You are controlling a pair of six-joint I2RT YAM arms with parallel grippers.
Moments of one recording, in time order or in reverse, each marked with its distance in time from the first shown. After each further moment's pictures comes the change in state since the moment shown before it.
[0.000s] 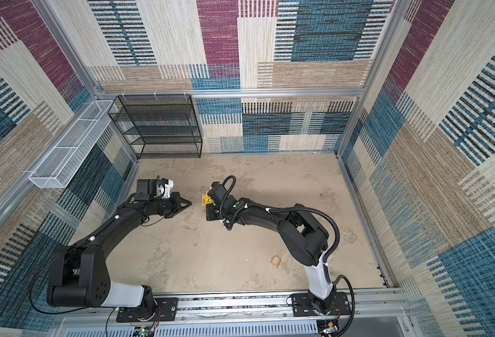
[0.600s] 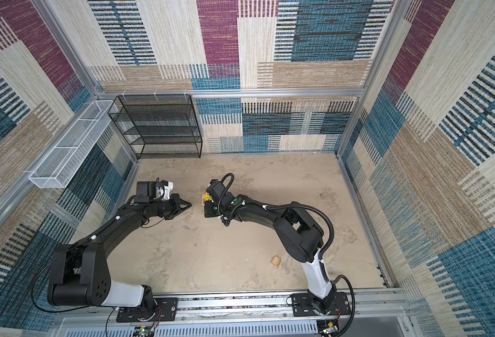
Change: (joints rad) left arm 0.019 0.007 -0.028 0.043 0.025 -0.013; right arm -0.016 0.051 0.071 -0.022 -0.020 0.003
